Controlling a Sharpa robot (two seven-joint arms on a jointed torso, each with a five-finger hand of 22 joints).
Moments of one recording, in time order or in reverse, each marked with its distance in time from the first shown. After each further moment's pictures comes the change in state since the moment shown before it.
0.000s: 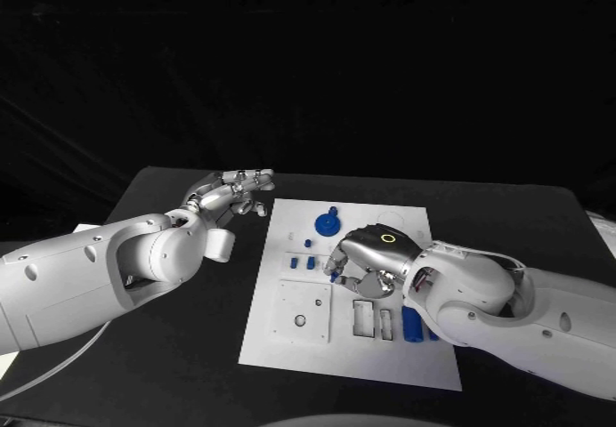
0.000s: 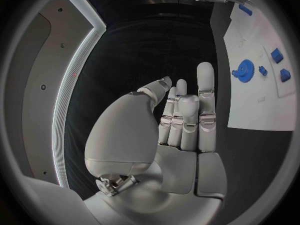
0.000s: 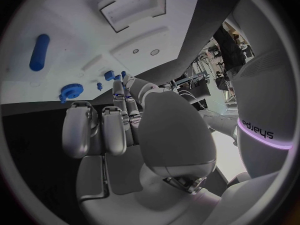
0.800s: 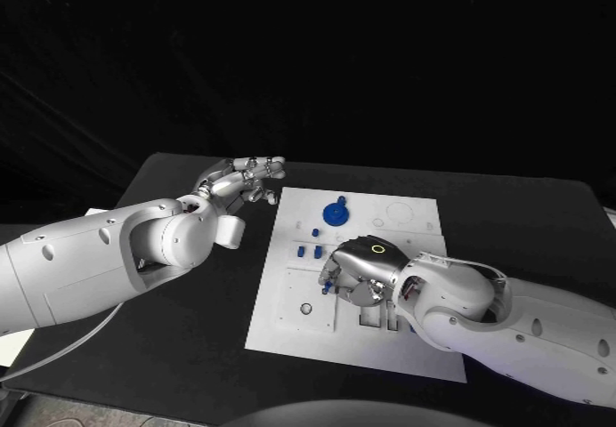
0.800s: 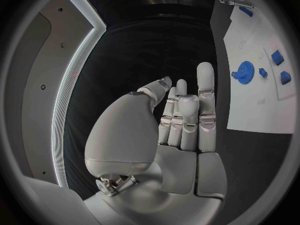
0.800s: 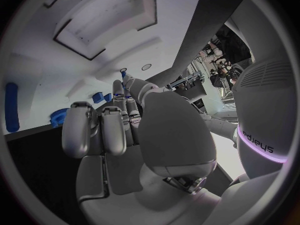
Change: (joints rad) left arm 0.000 0.004 0.000 0.001 0.000 0.001 -0.002; left_hand 0.000 0.000 0.000 0.000 0.000 -0.004 -0.004 0.000 0.000 -0.003 0.003 0.005 0.001 0.000 0.000 0.000 -0.002 0.000 0.000 0.000 0.000 -0.001; right arm -0.067 0.078 -0.005 -0.076 -0.005 0.004 0.041; right_hand 0.000 0.000 0.003 -0.003 0.004 -0.002 -0.001 -0.005 -0.001 -0.001 0.003 -0.002 -0.001 0.000 0.000 0.000 0.000 0.000 0.000 0.000 0.000 -0.002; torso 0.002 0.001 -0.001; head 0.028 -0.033
